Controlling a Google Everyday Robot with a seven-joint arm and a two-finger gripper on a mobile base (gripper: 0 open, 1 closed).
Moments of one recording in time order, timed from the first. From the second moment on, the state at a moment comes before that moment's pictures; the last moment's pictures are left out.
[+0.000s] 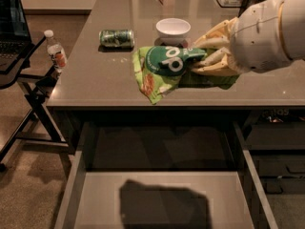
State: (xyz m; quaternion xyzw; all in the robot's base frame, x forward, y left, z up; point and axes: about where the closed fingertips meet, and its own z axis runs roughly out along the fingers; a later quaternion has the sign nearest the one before) arm 0.475 -0.100 1.008 -0.66 0.60 0.00 0.46
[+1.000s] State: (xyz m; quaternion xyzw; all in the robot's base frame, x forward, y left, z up) arm 0.607 -0.091 0.983 -0.63 0.58 -0.01 0.51
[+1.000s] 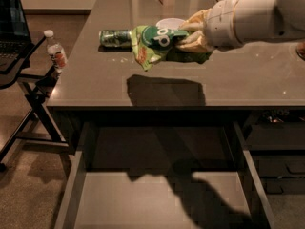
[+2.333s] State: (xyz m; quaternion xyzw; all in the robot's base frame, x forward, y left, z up) arm 0.661 -0.075 0.905 -0.63 0.60 -0.03 0.50
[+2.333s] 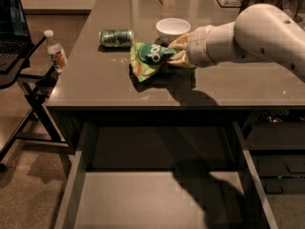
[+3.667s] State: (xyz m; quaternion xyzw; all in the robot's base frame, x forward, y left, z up) arm 0.661 -0.074 0.905 -0.63 0.60 -0.03 0.50
